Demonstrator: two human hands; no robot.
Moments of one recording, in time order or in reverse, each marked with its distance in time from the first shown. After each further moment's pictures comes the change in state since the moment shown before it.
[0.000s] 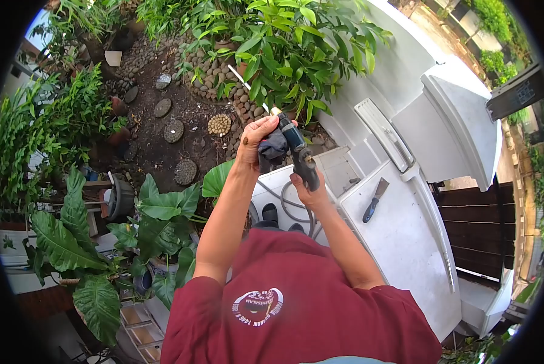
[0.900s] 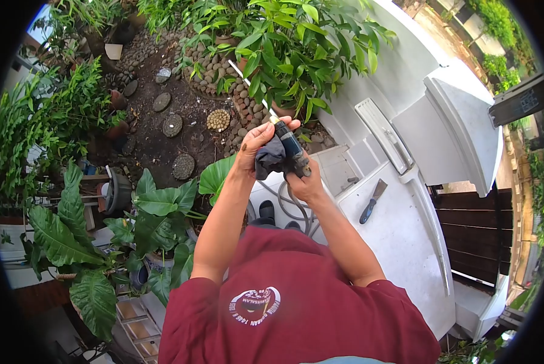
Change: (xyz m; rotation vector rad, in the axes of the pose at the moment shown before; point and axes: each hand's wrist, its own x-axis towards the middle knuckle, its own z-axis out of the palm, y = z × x) left_hand -0.009 -0.010 0.010 -0.127 0.025 -0.018; right_hand 0.032 -0.009 0.007 0.186 -0.054 0.035
